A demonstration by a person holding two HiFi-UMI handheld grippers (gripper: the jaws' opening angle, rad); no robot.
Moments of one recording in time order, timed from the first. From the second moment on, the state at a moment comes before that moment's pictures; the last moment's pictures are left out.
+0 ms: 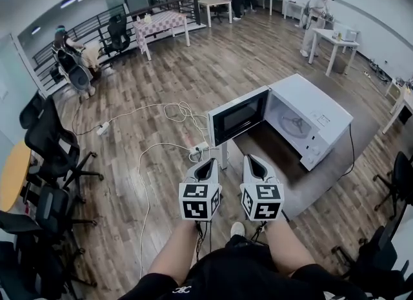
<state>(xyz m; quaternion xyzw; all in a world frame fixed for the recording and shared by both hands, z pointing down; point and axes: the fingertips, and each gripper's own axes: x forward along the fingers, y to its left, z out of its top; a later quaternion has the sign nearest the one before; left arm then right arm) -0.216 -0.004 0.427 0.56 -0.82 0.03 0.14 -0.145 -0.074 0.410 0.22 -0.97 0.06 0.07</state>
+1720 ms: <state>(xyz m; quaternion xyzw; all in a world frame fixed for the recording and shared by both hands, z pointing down) -0.427 -0.148 0.500 0.66 -0.73 0.07 0.17 -0.313 -0.226 0.451 0.26 -0.95 0.09 0.13</state>
